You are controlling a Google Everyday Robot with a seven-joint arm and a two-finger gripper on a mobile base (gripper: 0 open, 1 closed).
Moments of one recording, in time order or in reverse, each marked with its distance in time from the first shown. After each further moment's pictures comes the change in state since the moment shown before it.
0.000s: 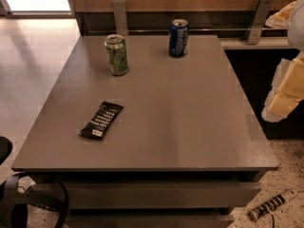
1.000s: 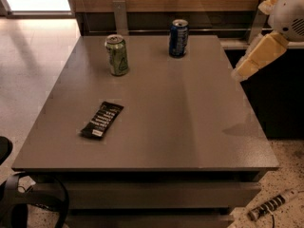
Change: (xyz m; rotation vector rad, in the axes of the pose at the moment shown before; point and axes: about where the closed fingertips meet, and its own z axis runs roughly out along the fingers) arm -0.009 -0.095 0.053 0.113 -0.247 0.184
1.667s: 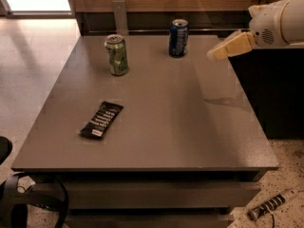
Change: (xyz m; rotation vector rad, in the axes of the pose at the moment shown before) arm -0.017 -0.067 0.072 0.127 -0.362 0.230
